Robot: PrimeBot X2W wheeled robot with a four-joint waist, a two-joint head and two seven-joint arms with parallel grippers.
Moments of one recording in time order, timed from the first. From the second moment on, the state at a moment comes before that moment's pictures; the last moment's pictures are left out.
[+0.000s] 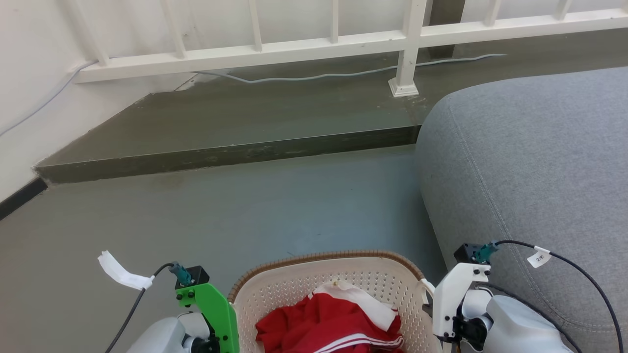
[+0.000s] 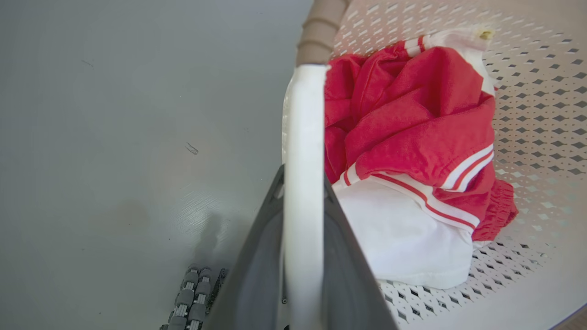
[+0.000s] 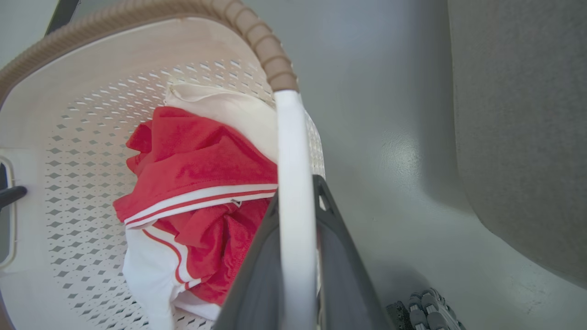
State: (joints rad) left arm -0.51 -0.02 -0.64 1.21 -0.88 -0.13 0.43; right arm -0.48 -0.01 0.49 1.26 0.63 0.13 0.27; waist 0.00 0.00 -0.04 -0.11
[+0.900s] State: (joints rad) left arm -0.62 -0.01 -0.68 1.16 -0.81 -0.10 0.23; right arm -0.55 -0.04 0.52 1.18 0.61 0.13 0.11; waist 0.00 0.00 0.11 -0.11
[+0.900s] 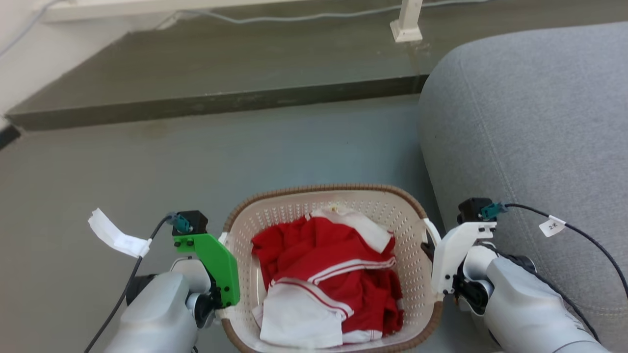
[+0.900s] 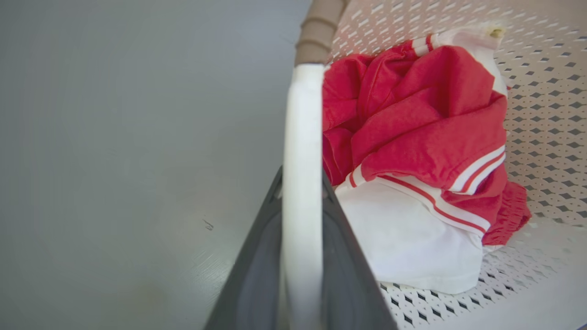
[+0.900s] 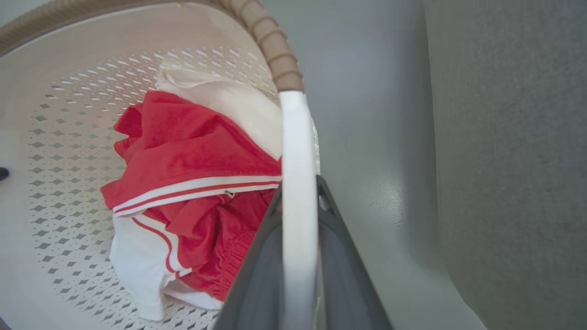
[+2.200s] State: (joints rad) left arm -0.89 -0.01 -0.70 1.12 -0.71 -0.03 -0.06; right arm -0.80 -0.10 0.56 1.12 0.55 0.13 -0.13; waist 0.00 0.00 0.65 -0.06
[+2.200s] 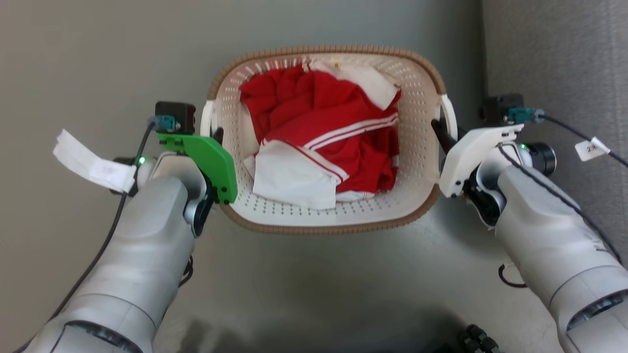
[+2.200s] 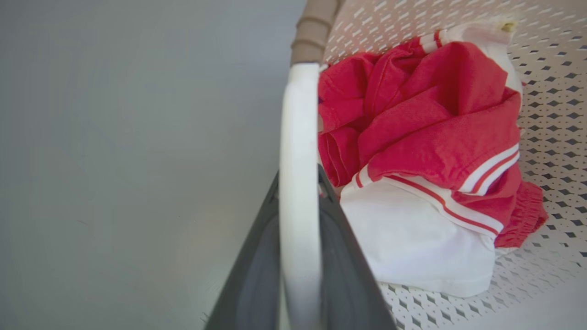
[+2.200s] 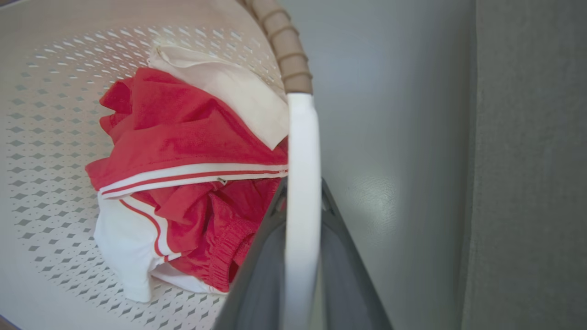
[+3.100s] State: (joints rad) left arm -0.94 -0.01 -0.71 1.18 -0.70 -0.04 -0.11; right arm -0.85 -0.10 0.59 1.14 0.60 0.13 -0.13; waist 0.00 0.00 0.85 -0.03
